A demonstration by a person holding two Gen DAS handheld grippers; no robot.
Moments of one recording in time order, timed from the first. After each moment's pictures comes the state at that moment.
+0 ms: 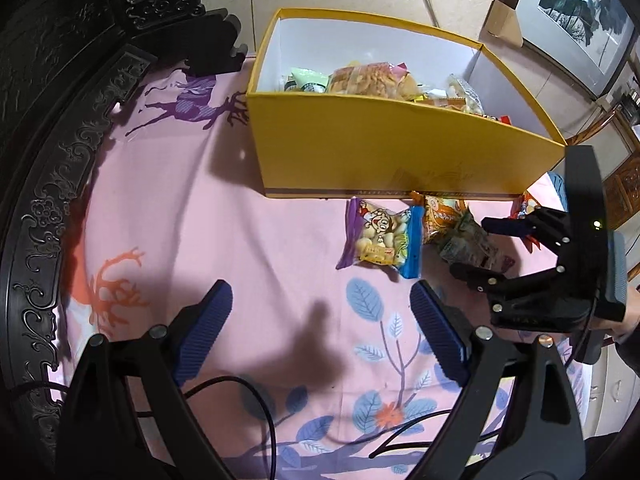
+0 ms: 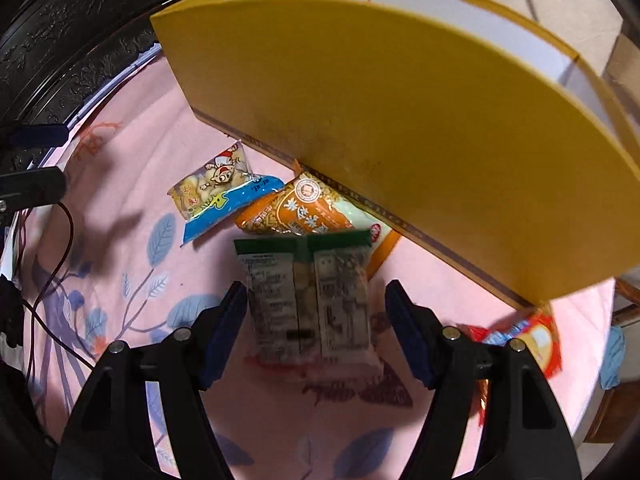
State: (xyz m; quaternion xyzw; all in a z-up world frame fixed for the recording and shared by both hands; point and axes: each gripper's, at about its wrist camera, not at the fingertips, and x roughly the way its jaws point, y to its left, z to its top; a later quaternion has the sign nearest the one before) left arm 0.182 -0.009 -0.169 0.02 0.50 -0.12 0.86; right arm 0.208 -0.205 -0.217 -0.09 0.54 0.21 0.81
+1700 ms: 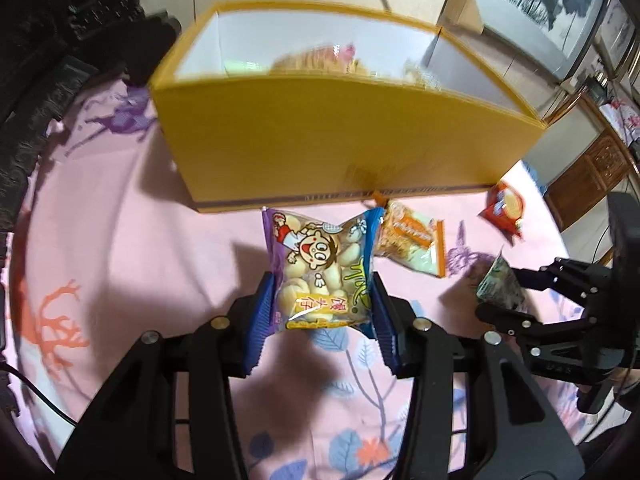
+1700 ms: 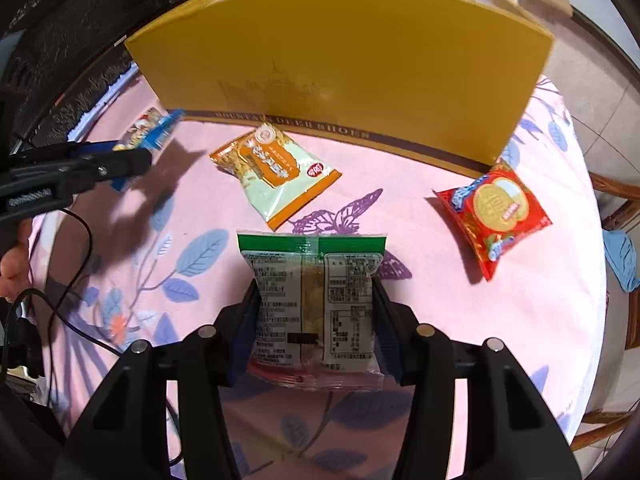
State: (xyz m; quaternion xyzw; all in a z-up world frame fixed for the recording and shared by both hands) left arm 0.196 -0.031 -0.192 0.01 0.48 -0.20 0.86; right arm 0.143 -0.230 -0.195 0.01 0.54 0.12 0.84
